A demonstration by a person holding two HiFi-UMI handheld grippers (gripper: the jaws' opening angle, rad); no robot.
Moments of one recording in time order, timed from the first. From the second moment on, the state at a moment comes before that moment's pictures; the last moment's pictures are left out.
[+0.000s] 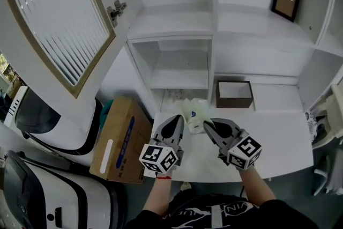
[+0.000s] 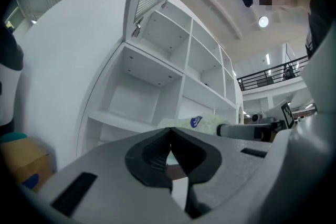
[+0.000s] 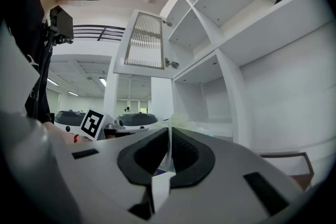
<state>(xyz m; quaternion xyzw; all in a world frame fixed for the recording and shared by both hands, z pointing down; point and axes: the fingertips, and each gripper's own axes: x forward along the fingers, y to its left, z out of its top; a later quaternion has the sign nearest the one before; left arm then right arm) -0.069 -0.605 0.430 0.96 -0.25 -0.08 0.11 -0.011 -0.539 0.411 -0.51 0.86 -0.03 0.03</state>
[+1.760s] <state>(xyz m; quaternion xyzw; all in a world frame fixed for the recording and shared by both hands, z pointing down) -0.091 -0.705 0.430 0.96 -0.22 -0.09 0.13 -0.030 -0.691 0.364 -0.53 0.84 0.07 0.06</state>
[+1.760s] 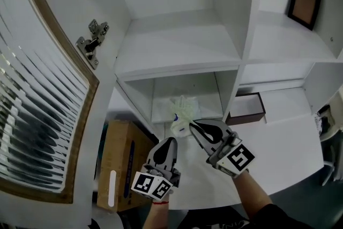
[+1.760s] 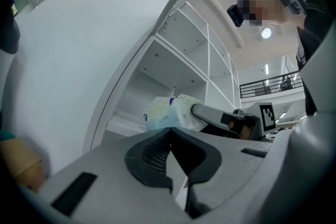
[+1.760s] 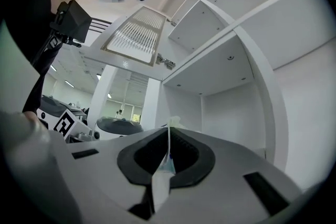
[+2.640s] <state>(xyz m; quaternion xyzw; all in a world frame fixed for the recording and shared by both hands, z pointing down) -0.030 -0.703 0.446 0.97 -0.17 -0.07 0.13 -0.005 -0.722 0.404 -0.53 0.84 -0.06 0.10</state>
